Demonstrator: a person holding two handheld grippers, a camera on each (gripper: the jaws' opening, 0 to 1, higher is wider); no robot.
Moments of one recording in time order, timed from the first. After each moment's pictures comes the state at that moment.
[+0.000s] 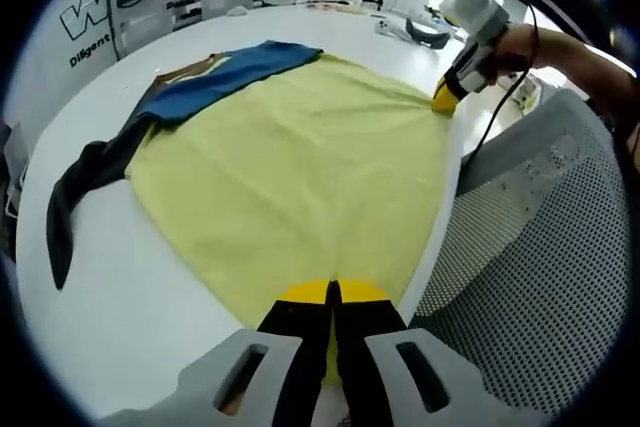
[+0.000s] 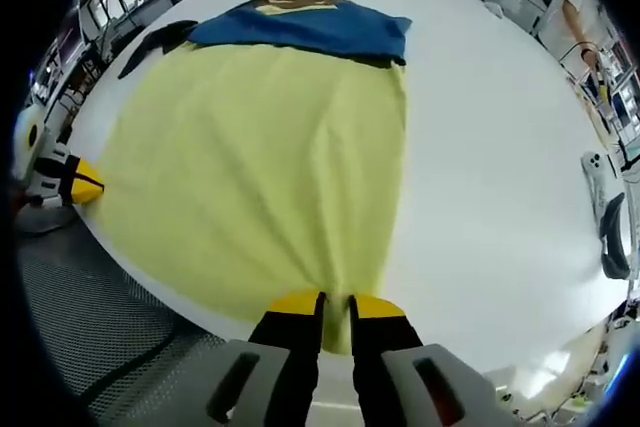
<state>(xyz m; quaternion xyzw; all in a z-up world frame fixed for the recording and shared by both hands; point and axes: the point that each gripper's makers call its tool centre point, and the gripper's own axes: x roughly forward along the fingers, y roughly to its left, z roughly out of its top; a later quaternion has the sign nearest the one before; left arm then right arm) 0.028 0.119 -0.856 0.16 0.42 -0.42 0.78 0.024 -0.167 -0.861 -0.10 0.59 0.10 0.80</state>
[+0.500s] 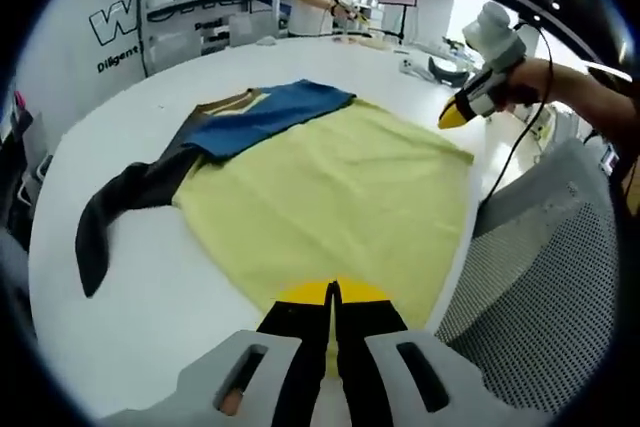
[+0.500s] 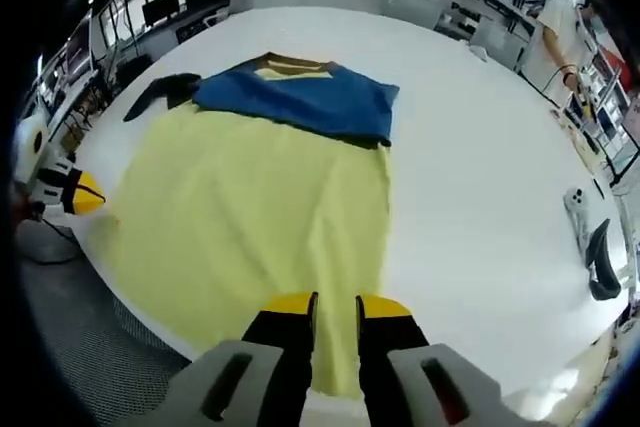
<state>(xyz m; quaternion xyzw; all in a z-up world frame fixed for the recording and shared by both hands) 0.068 0.136 -0.814 0.11 0.36 -0.38 0.84 0.073 -0.152 -0.816 -0.09 0.49 0.10 0.86</state>
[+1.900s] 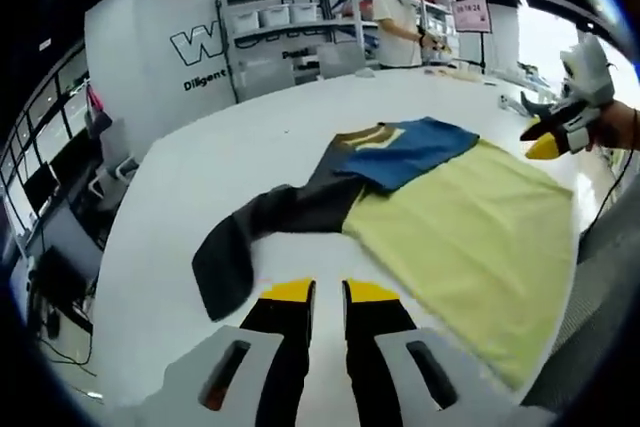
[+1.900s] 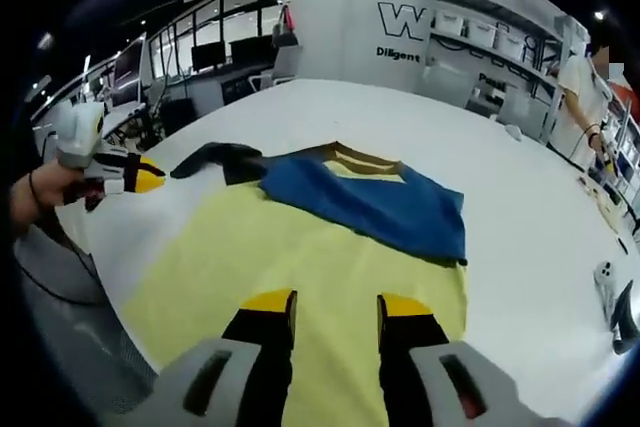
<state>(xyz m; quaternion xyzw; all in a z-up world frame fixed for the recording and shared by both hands) 0.170 0.244 -0.796 0.14 0.29 -0.21 0.92 0.125 -0.051 -0.782 -0.09 0.34 0.18 0.92</state>
